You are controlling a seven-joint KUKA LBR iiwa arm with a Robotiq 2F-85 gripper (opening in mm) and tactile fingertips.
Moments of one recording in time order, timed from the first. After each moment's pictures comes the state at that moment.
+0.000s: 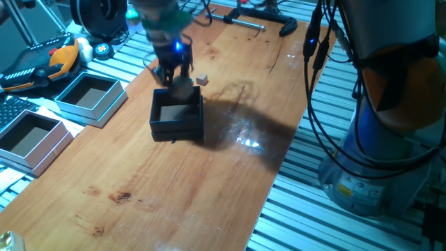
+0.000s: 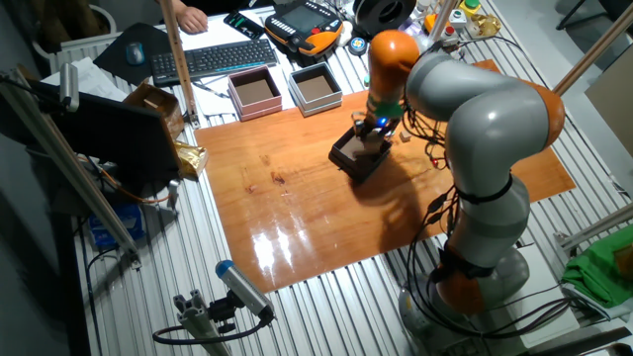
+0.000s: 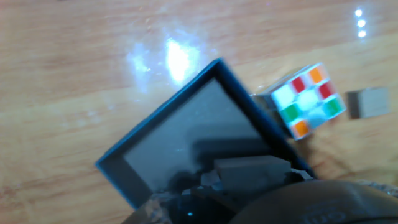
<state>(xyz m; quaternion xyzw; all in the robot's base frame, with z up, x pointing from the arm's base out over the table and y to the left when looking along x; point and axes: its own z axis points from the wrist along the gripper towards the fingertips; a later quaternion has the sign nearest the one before) 0.545 -0.010 0.155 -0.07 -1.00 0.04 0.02</state>
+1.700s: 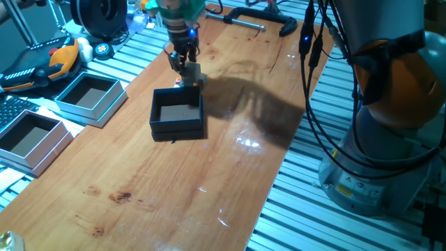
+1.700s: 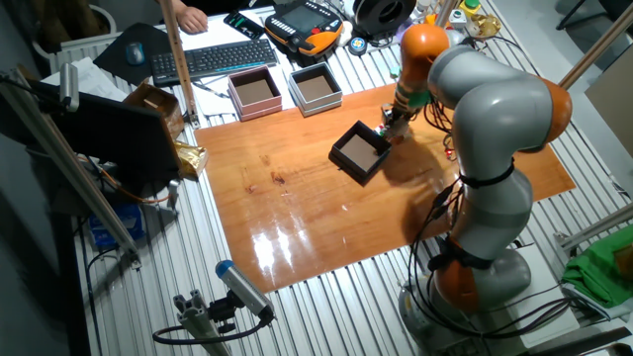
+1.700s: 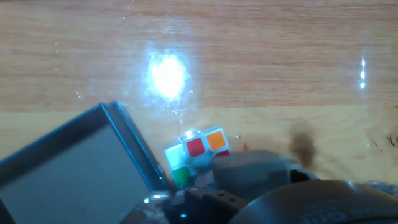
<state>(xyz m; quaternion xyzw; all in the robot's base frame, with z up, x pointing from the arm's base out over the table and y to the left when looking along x) 0.581 -0.111 0.117 0.00 -1.00 0.05 -0.02</state>
